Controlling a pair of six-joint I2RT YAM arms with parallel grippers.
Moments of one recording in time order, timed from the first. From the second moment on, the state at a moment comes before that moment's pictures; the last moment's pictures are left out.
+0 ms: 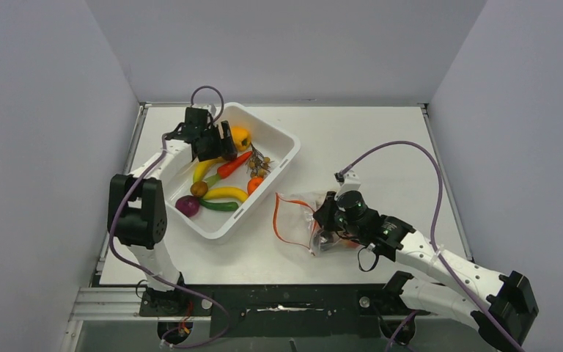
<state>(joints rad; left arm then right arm) -0.18 1.83 1.37 -0.39 0.13 -0.40 0.81 0.94 0.62 -0.31 0.18 0.68</state>
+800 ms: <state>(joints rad) -0.14 1.77 1.26 -0.12 0.30 -0.51 0.81 0.90 0.61 -0.31 0.17 0.70</state>
